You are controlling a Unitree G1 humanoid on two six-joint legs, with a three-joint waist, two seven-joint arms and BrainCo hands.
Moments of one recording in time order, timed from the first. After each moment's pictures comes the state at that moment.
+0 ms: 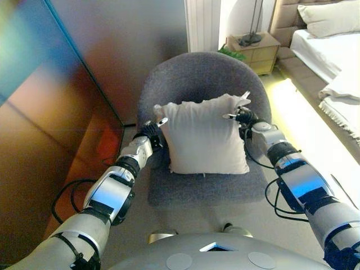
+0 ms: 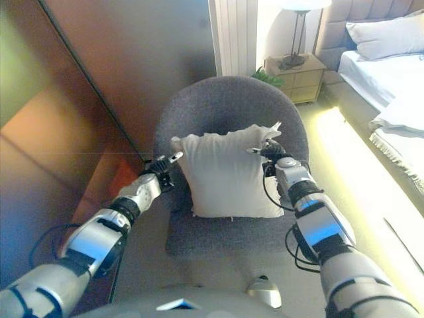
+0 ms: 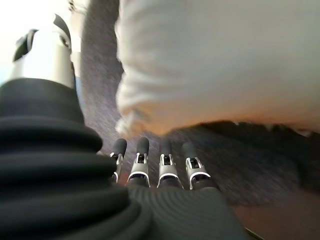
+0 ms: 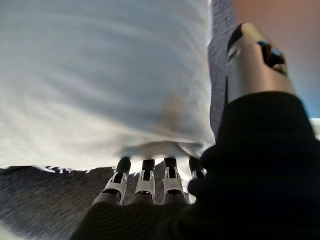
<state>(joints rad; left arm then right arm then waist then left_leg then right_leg) -0.58 0.24 -0.39 0.99 -0.72 0.08 0.18 -0.67 -0.38 0.41 0.96 0.44 0.17 -0.04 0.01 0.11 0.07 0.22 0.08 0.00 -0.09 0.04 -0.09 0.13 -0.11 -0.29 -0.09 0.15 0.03</state>
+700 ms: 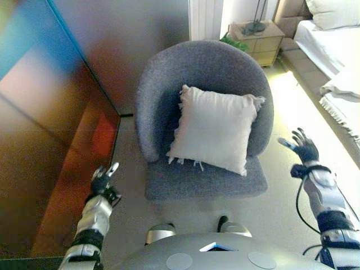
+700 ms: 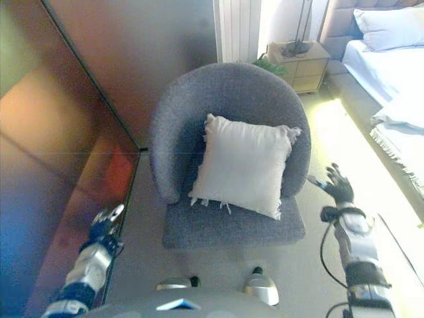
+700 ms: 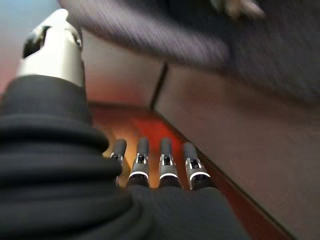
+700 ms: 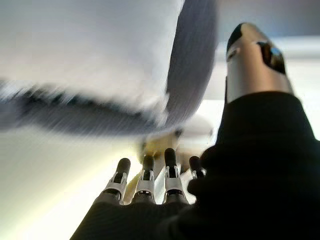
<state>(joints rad) 0.15 0.32 0.08 0.70 -0.57 -0.06 0.15 0.10 -0.52 -0.19 0.47 0.38 -0.02 -0.04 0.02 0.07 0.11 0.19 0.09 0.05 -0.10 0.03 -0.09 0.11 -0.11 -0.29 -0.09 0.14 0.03</state>
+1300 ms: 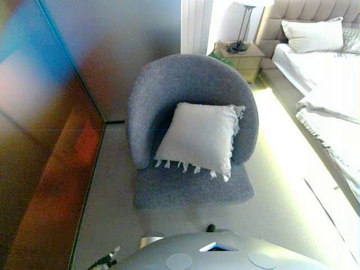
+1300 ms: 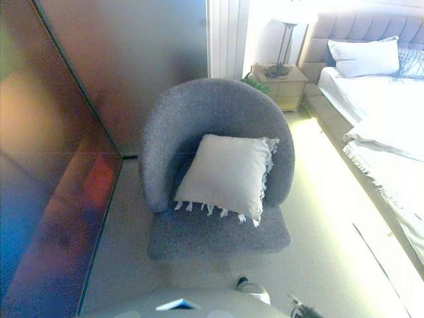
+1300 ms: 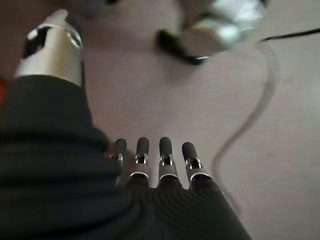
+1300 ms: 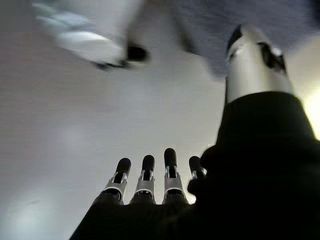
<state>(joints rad) 0.15 0.22 0.09 1.40 -0.48 0.14 0.23 0.17 -0.21 -0.06 1.34 0.40 0.09 -0.11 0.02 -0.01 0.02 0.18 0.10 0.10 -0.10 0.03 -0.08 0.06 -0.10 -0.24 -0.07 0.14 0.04</state>
